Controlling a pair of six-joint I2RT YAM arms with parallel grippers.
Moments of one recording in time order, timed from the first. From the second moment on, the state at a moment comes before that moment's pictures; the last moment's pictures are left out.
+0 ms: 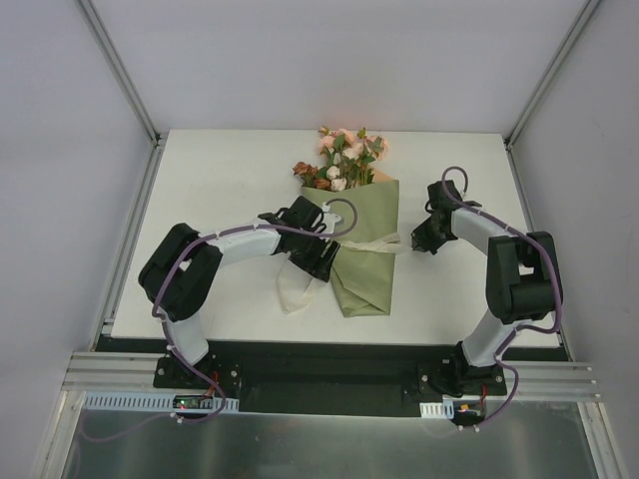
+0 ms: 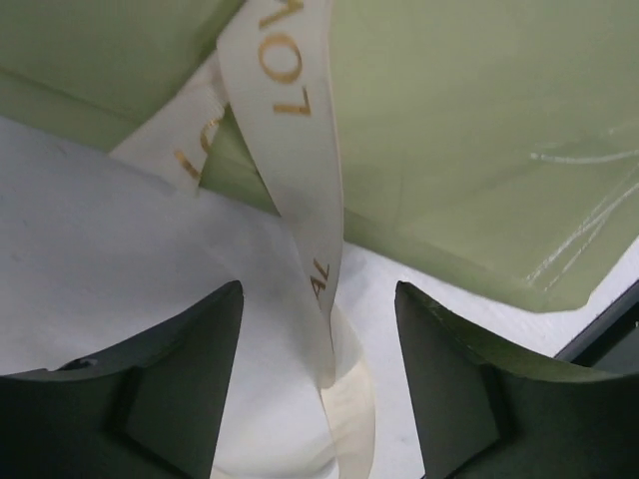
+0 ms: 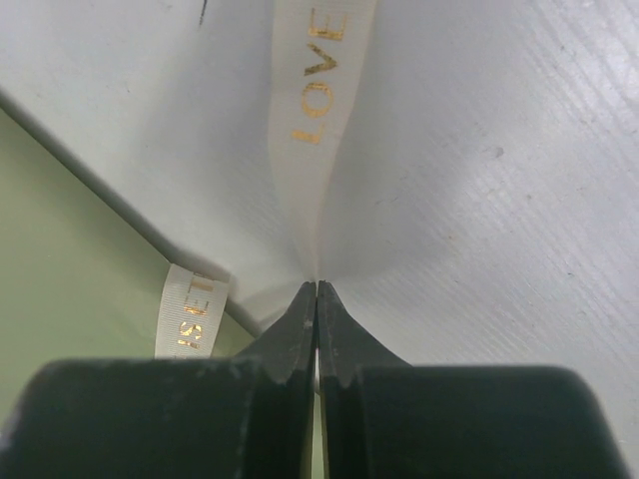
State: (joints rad) left arm -0.67 1.77 1.08 -0.41 0.35 -0.10; right arm 0.17 1.71 1.03 -0.53 0.06 1.00
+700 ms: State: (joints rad) left arm -0.55 1.61 0.84 -0.02 0.69 -0.48; right arm 0.20 1.66 1.01 -0.54 0.13 0.95
